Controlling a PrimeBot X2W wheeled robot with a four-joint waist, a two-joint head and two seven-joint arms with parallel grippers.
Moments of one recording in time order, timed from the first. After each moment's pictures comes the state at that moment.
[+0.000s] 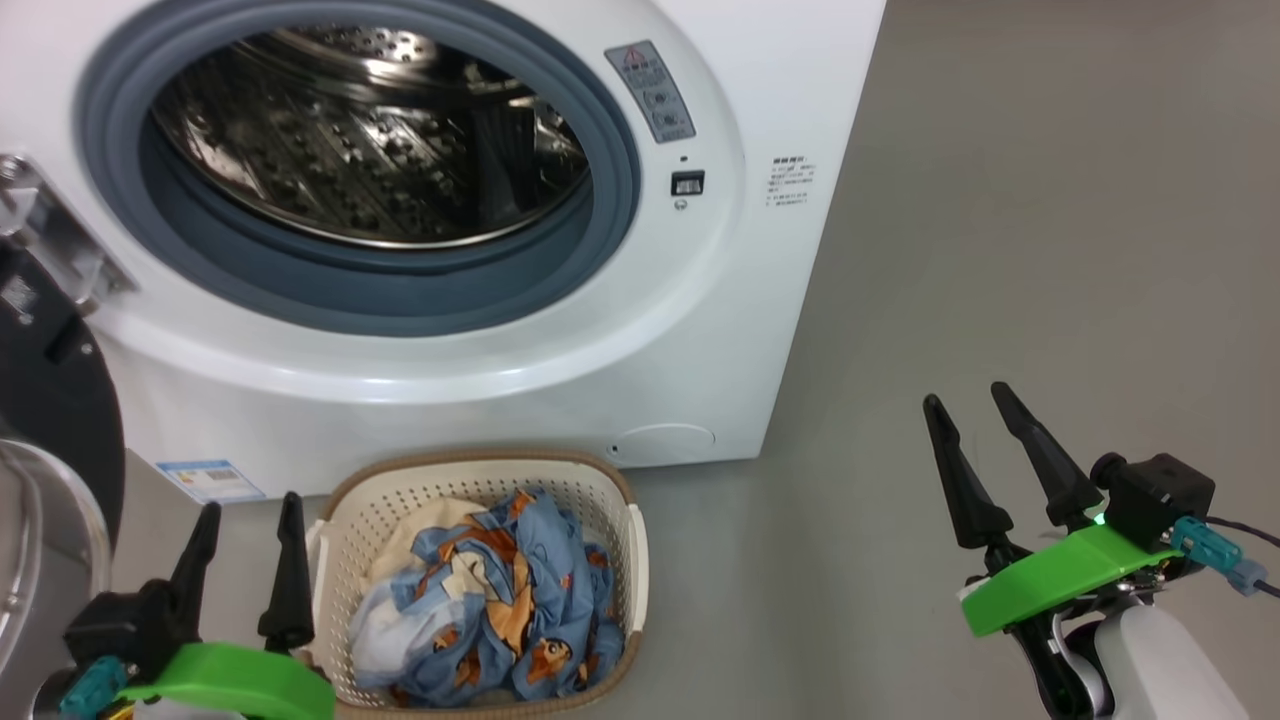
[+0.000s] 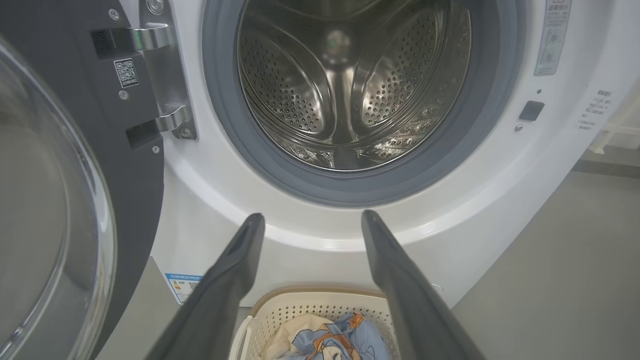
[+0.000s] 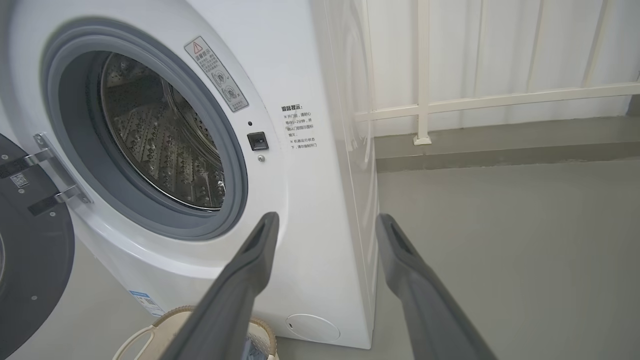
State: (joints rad) left arm -0.09 0.22 -0.15 0.18 -0.45 0.01 -0.25; right arm -0.24 -0.18 0.13 0.27 0.40 0.13 -0.25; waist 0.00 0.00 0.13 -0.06
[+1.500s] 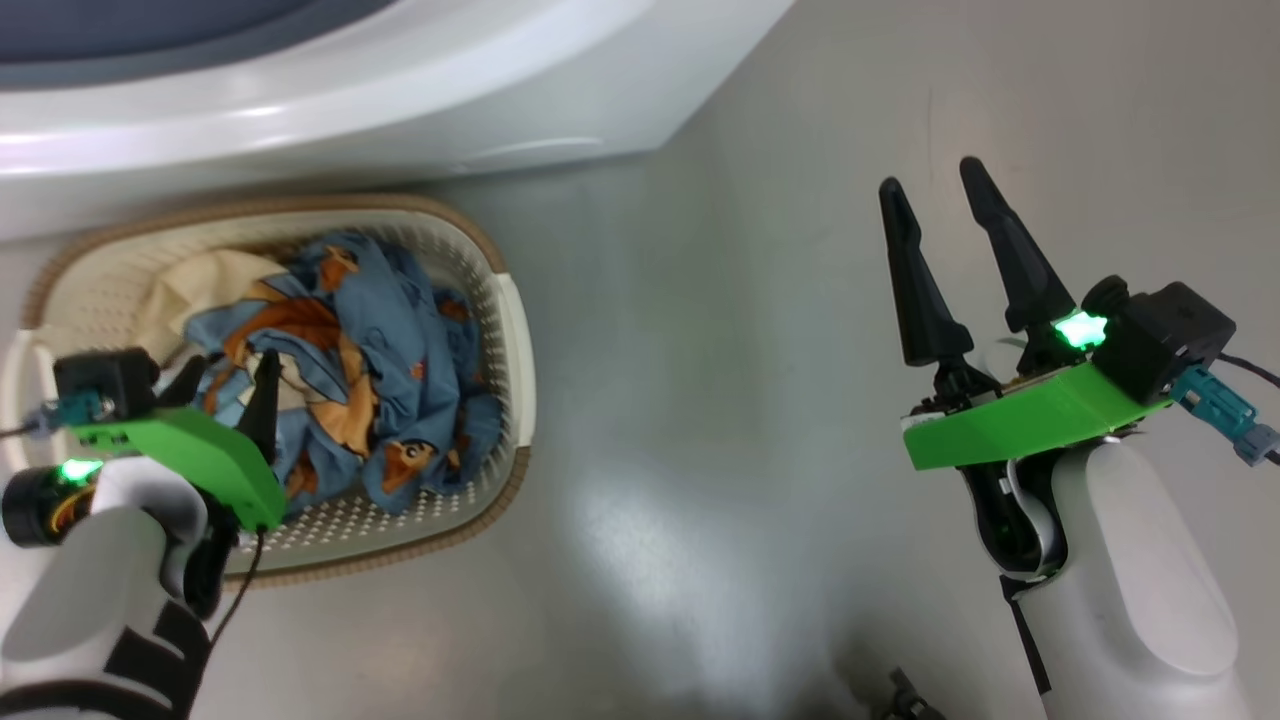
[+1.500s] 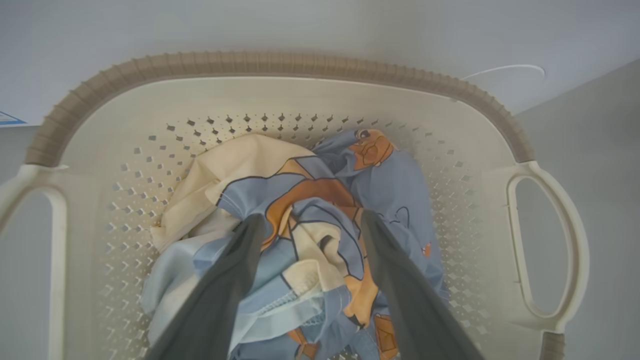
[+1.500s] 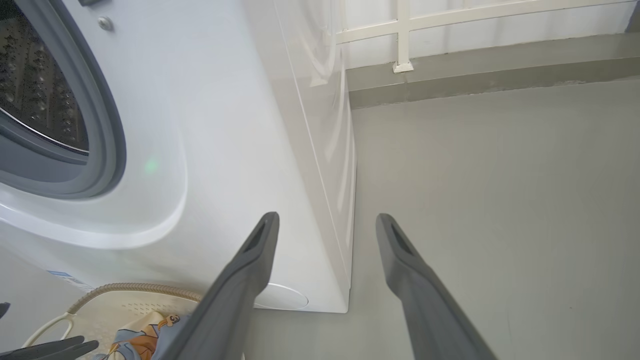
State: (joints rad) left arm -0.72 0.26 -0.34 0.94 -0.56 -0.13 -0.16; right arm -0.49 -0.07 0.12 0.16 0.34 0.13 -0.26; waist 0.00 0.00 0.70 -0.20
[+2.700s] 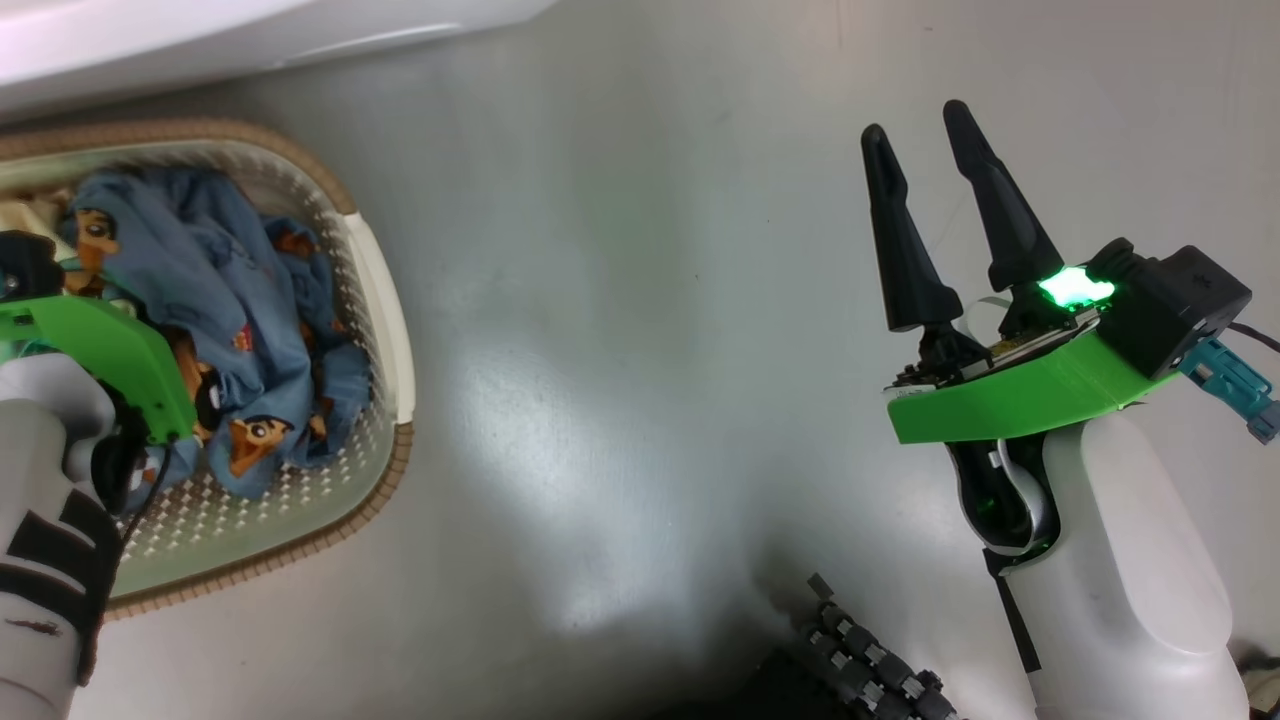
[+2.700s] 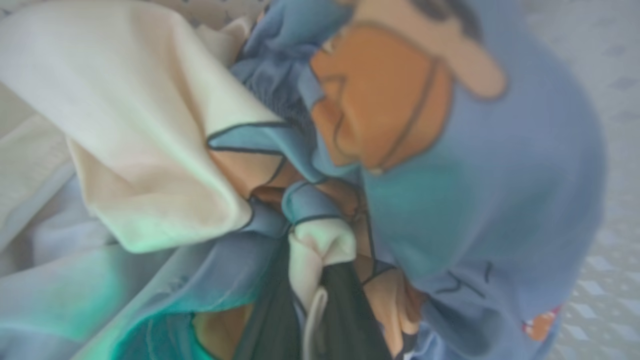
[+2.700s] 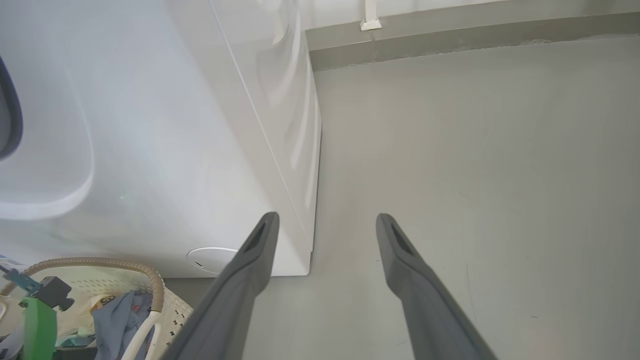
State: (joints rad) left arm -1.01 0.32 -0.56 1.21 -0.72 -0.13 0.05; right arm -0.54 -0.06 0.15 0.11 0.39 0.13 -0.26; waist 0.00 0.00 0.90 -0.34
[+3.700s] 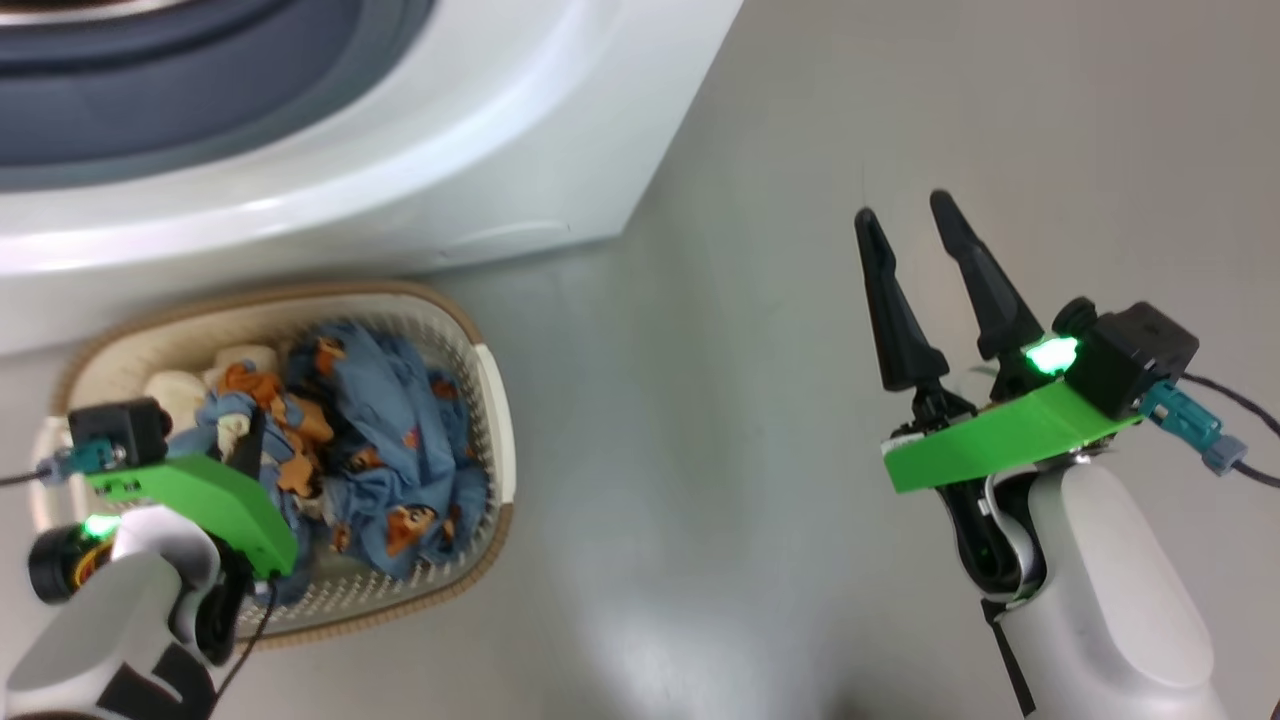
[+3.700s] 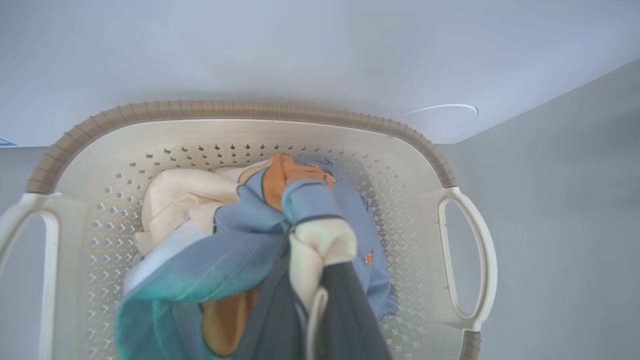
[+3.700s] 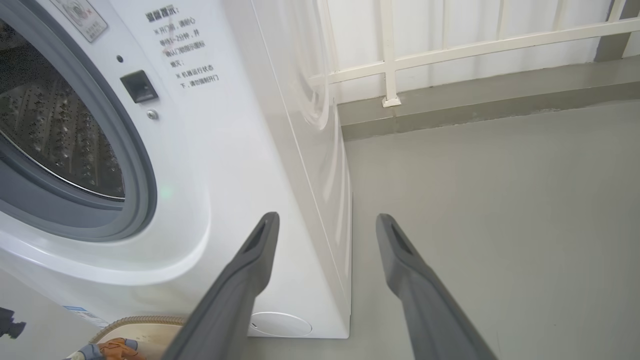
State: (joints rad) left arm -0.73 0.34 -0.73 0.96 -0.98 -0.13 -0.21; right arm -0.48 -0.06 0.15 0.20 0.38 0.13 -0.26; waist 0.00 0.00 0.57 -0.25
